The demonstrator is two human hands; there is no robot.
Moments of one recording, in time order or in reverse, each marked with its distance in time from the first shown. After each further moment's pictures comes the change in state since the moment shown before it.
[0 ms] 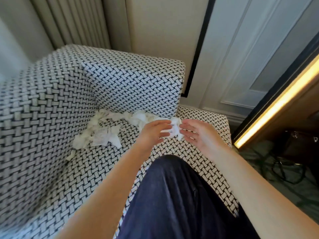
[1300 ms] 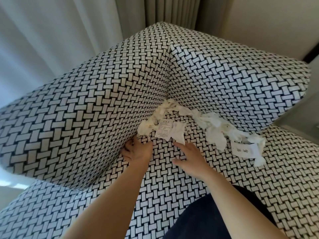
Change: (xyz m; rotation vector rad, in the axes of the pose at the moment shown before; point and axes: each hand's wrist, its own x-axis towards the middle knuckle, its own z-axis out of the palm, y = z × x) left_hand 0.031 -0.130 -0.191 0.324 0.941 -0.541; right_hand 0.077 0.128 0.160 -1.251 -0.639 -0.237
